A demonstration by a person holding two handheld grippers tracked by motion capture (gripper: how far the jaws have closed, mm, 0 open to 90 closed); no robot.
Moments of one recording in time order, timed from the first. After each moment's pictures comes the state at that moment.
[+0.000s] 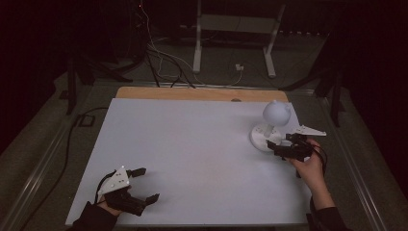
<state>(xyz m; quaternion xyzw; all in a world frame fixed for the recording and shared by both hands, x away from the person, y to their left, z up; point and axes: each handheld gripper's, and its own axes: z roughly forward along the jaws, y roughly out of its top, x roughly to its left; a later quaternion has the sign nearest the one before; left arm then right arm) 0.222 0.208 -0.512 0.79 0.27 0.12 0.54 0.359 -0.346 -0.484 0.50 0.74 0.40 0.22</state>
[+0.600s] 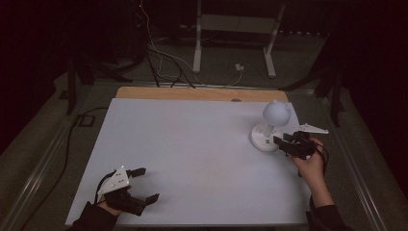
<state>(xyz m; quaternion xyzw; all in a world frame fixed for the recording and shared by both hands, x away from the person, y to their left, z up) 0.222 0.209 -0.512 0.79 0.27 0.12 0.54 0.360 -0.348 -0.477 0.53 0.73 0.37 0.23</state>
